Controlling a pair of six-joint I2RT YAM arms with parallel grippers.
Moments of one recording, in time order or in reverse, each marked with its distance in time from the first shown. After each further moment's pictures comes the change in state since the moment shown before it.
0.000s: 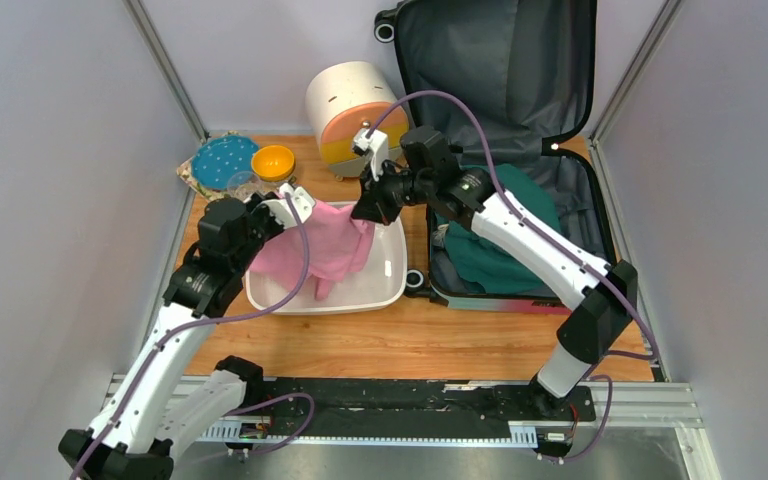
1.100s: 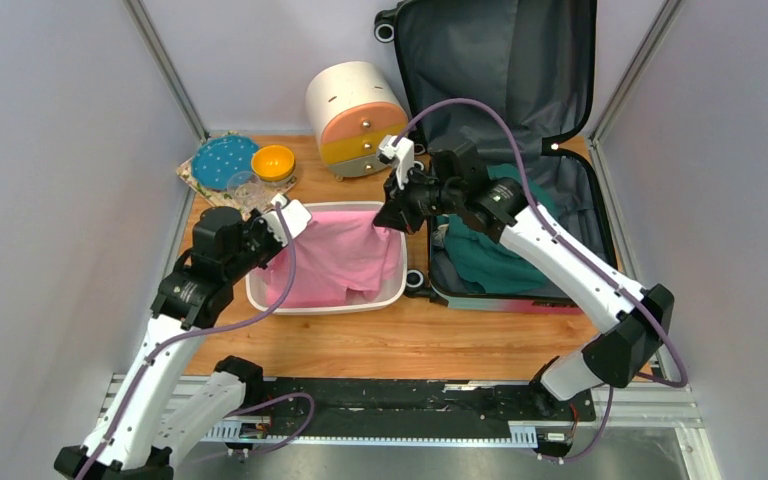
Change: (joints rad) left arm 0.012 -0.036 0.042 -0.254 0.212 -0.180; right arm -0.060 -0.160 -0.119 -0.058 -0.005 -0.025
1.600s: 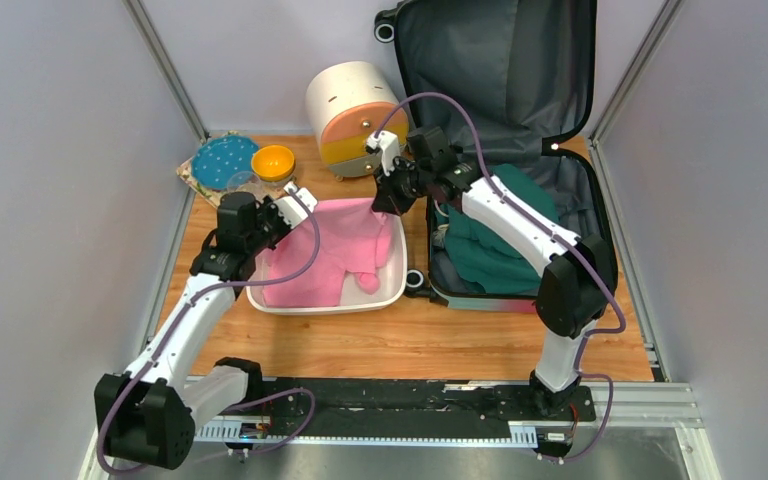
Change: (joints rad) left arm 0.142 0.253 -0.203 0.417 0.066 0.100; right arm -0.092 0.328 0.102 0.048 0.022 -0.091
